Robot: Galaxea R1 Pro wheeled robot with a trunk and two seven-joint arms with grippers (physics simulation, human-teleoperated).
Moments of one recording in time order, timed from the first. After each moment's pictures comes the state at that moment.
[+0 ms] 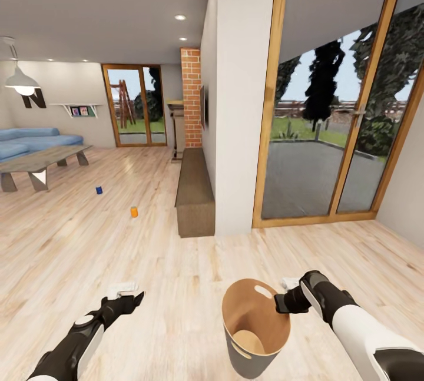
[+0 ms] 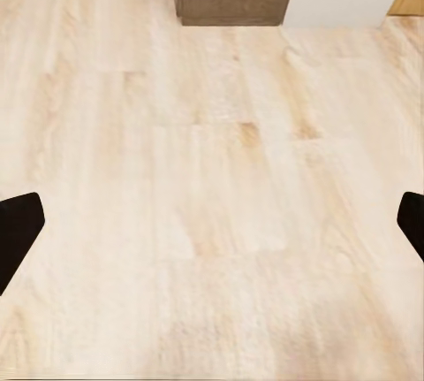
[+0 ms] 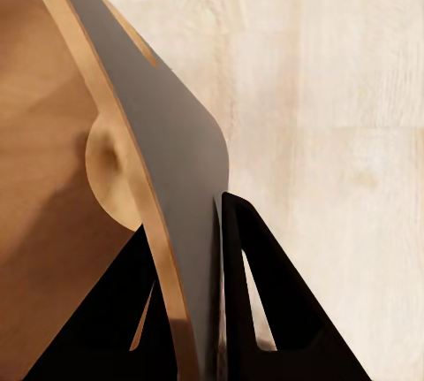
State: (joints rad) left arm -0.45 0.13 0.06 -0.64 0.09 0.08 -0.20; right arm -0.78 -0.11 0.07 -0.34 0.05 0.77 0.42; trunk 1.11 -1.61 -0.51
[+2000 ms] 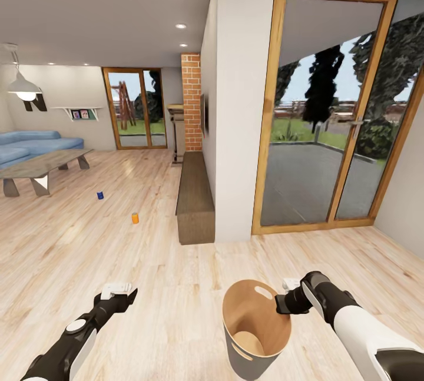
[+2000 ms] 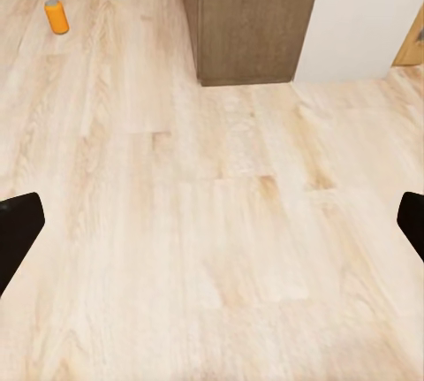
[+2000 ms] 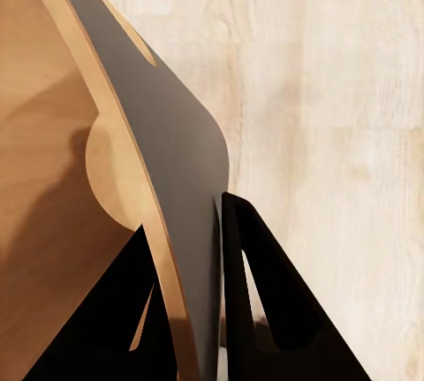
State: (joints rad) left arm -0.45 0.17 0.05 -0.59 0.08 -0.06 -0.20; right arm -0.77 -0.12 0.07 -0.34 0.05 0.77 0.44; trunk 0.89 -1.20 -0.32
